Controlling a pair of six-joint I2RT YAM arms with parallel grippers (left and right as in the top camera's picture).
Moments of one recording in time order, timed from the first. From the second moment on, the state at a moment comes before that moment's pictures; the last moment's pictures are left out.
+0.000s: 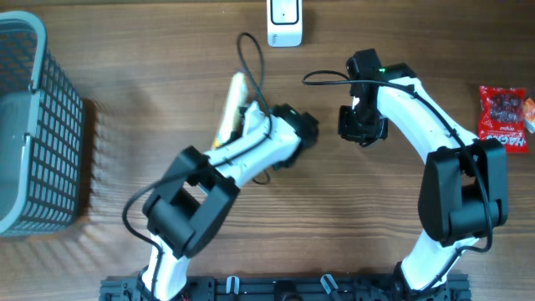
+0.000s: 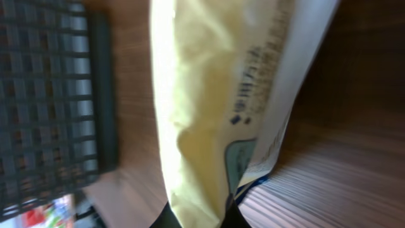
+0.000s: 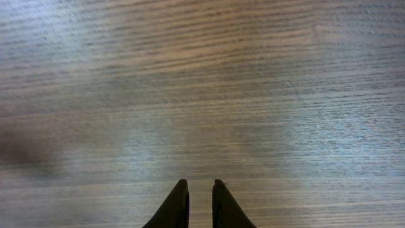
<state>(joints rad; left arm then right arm) -0.78 2.06 1.46 -1.36 -0.77 -0.86 0.22 1.92 1.38 -1.04 -0.03 0.34</state>
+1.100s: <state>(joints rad) -0.51 1.46 1.58 -1.40 -0.38 -0.90 0.30 1.92 1.48 -0.89 -0.54 0.21</state>
